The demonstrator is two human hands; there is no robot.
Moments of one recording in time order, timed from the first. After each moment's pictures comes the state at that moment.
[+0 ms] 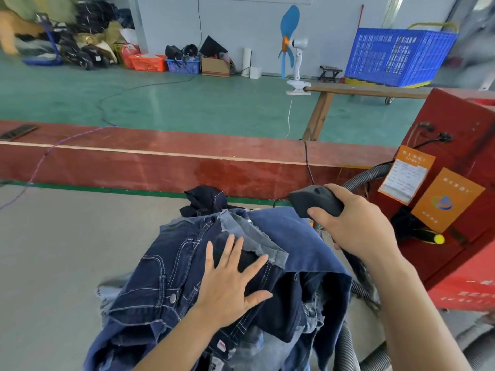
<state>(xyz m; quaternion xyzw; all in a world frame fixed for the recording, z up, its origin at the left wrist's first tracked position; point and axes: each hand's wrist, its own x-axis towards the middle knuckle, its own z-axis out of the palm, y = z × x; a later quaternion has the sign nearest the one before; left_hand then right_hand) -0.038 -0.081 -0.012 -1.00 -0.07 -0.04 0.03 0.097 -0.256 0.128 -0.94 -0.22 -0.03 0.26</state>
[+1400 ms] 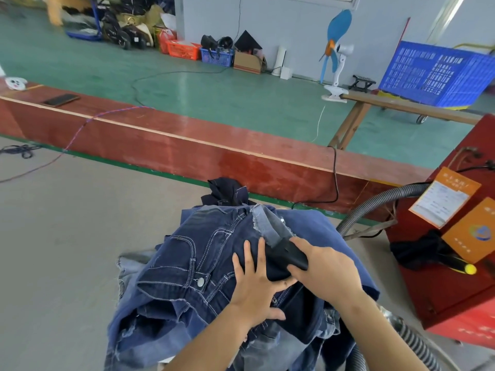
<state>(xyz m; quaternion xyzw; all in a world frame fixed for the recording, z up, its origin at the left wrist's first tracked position) -0.038 -0.089 -0.041 -0.99 -0.08 0.08 -0.10 0.056 -0.203 0.043 -0.92 -0.39 0.01 0.00</state>
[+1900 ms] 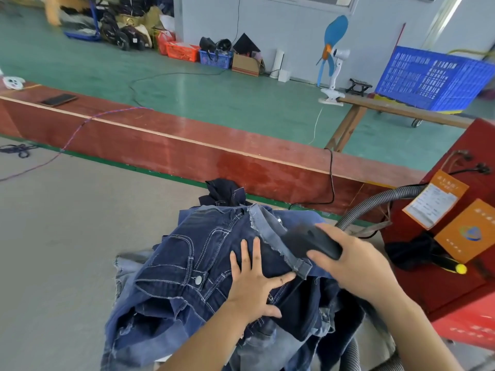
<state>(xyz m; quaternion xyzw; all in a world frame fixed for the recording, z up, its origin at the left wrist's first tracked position) -0.036 -0.089 -0.040 -0.99 -0.09 0.08 -0.10 0.062 -0.242 0.088 -0.93 -0.33 0.03 0.16</state>
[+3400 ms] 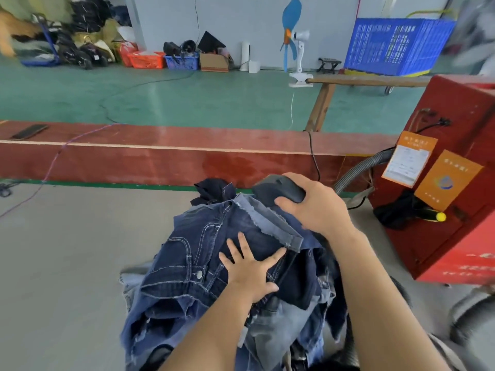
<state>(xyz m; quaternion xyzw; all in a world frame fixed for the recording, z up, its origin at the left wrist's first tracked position) -0.040 -0.093 -0.021 -0.97 -0.16 0.17 -0.09 0.062 -0.200 0.109 -0.90 -0.33 -0.03 0.29</state>
